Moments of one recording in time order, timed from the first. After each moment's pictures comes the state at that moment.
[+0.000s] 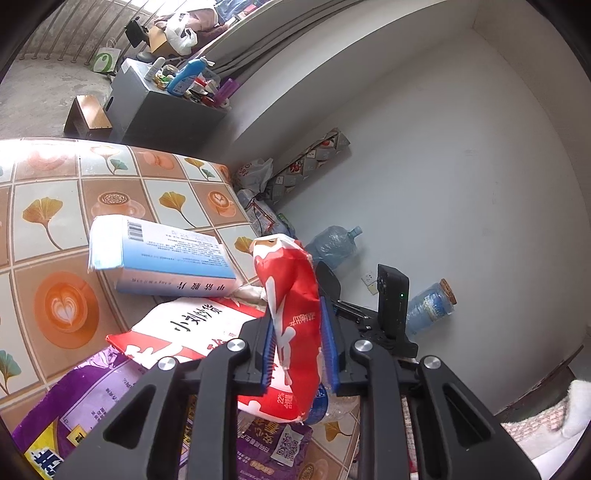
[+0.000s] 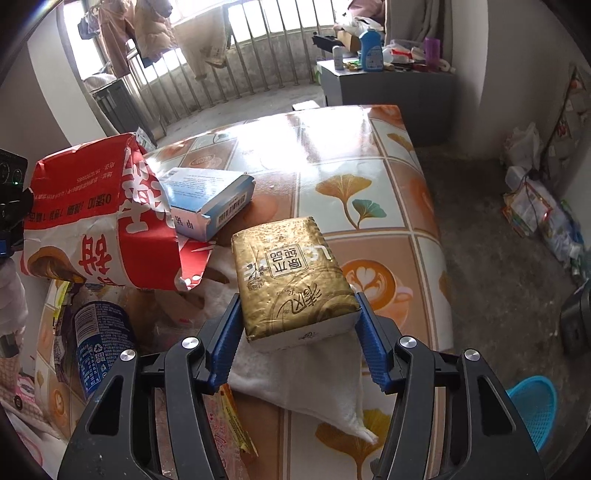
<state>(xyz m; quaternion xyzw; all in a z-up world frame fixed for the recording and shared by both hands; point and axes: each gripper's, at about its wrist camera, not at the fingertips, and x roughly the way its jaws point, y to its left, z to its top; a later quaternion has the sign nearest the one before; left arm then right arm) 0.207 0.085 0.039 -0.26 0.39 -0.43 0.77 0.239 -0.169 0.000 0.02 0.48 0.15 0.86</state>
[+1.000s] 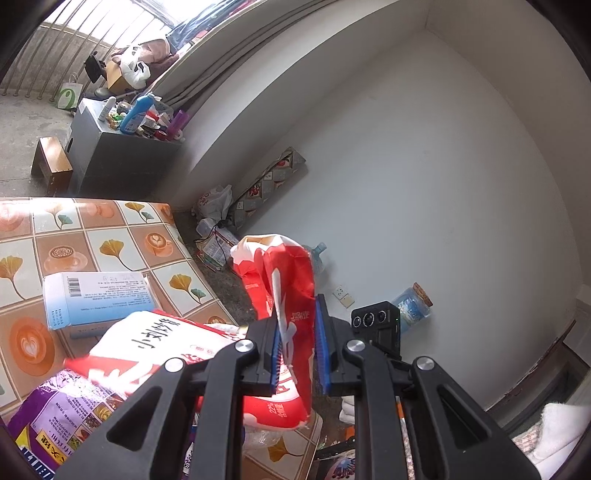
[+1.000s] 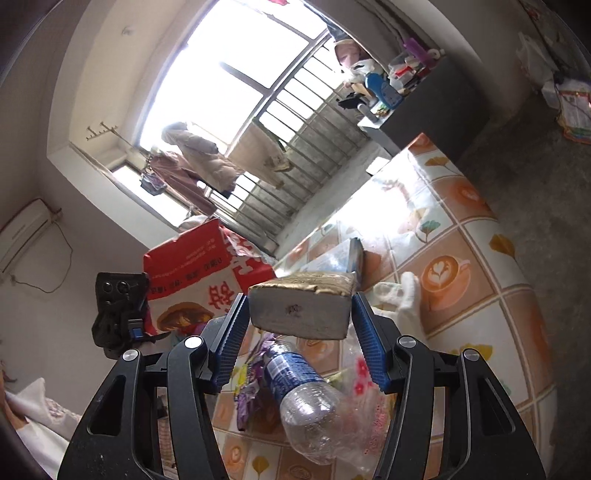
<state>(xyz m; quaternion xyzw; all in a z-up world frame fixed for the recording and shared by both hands) 0.183 0.052 0.110 -0.25 0.33 -0.48 0.78 0.184 -0.237 0.047 0.37 0.33 0.29 0.82</state>
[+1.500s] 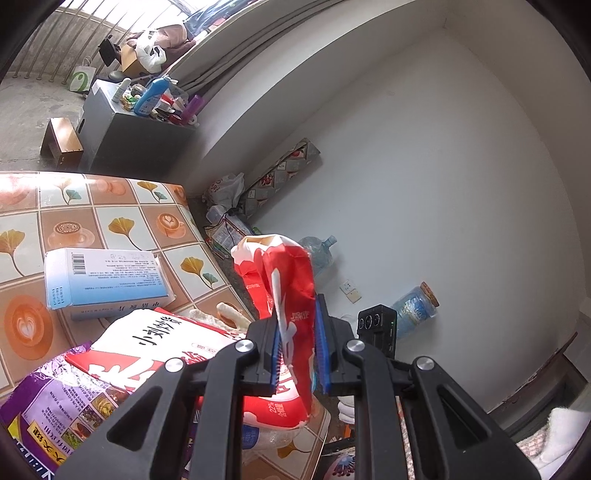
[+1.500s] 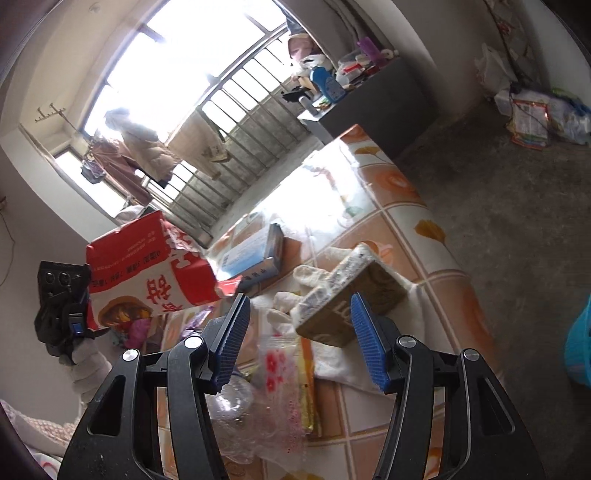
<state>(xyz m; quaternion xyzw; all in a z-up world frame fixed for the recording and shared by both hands) 0.191 0.054 0.085 -0.26 0.36 -0.46 0.77 0.191 -0.246 0.000 0.30 0.41 0.14 0.85</state>
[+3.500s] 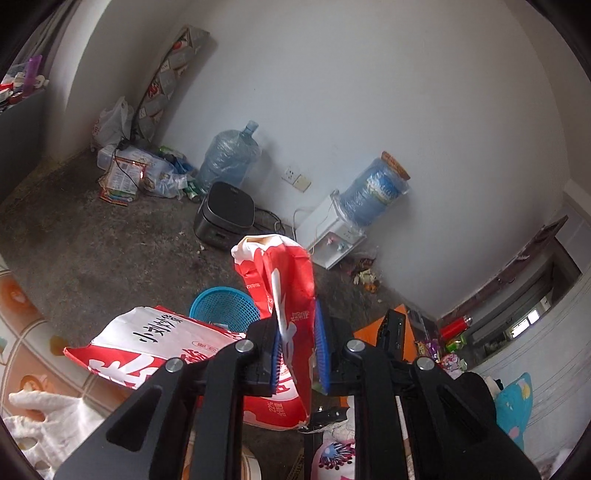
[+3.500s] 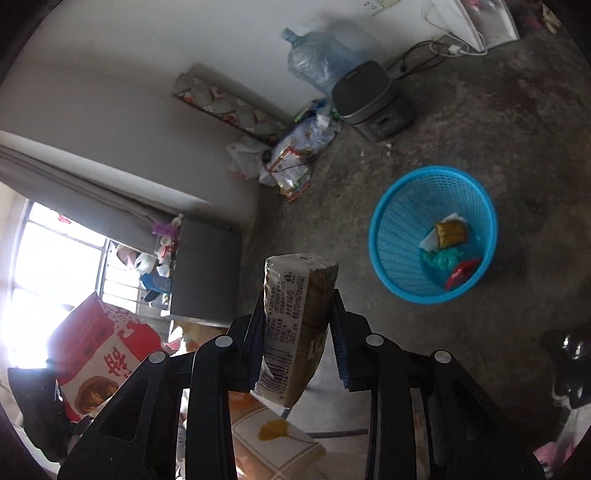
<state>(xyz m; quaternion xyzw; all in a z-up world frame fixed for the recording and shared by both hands) 0.183 -0.338 0.095 -0.04 0.45 -0.61 0.65 -0.026 -0.471 -0.043 0.55 0.25 -0.26 0.75</state>
